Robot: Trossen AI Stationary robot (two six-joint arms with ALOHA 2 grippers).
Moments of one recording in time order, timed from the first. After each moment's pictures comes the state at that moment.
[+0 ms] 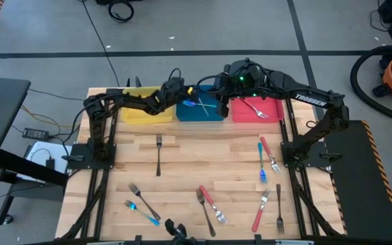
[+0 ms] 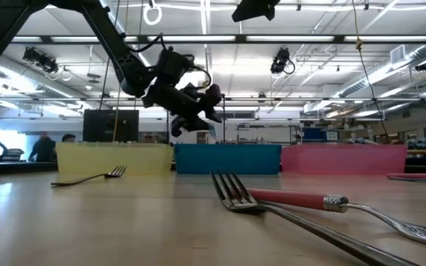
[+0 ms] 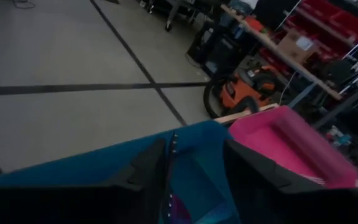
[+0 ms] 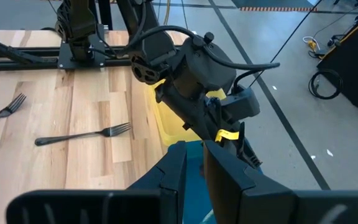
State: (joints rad) left arm 0.56 1.94 1.01 0.68 -0.18 -0.56; right arm -0.27 1.49 1.66 -0.71 0.03 -0.15
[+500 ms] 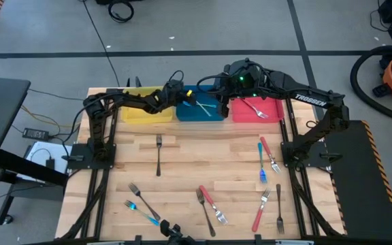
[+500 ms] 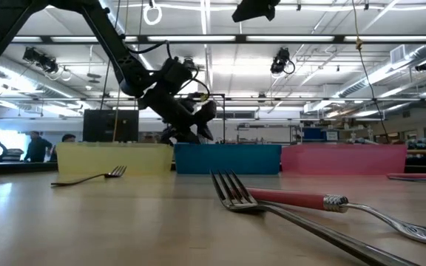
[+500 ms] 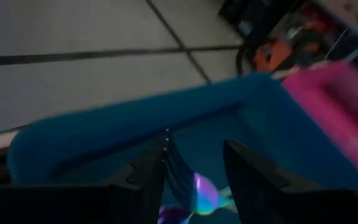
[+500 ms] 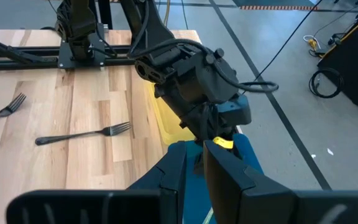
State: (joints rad) left arm 0.58 1.94 1.01 0.47 -0.18 -0.53; right arm -0.27 1.49 1.66 -0.72 0.04 -0.15
